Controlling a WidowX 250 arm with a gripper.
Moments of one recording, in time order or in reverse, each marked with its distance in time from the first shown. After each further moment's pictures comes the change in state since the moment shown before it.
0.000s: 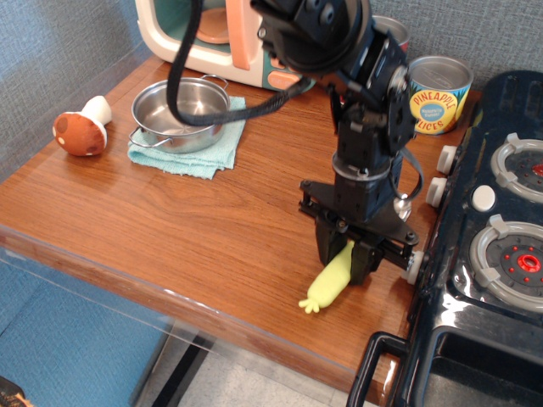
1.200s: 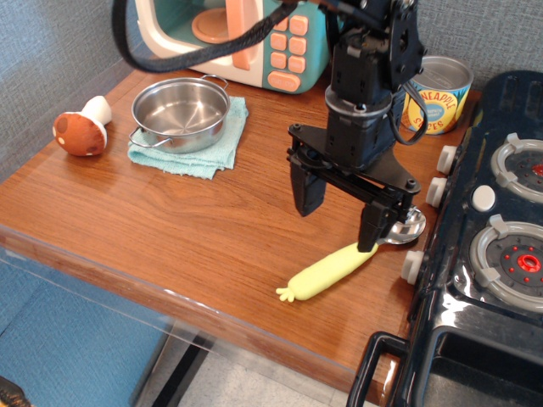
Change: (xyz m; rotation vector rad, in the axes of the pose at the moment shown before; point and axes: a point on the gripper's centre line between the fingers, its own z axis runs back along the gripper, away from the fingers) arm -0.007 0.006 0.060 0.044 0.007 -0.041
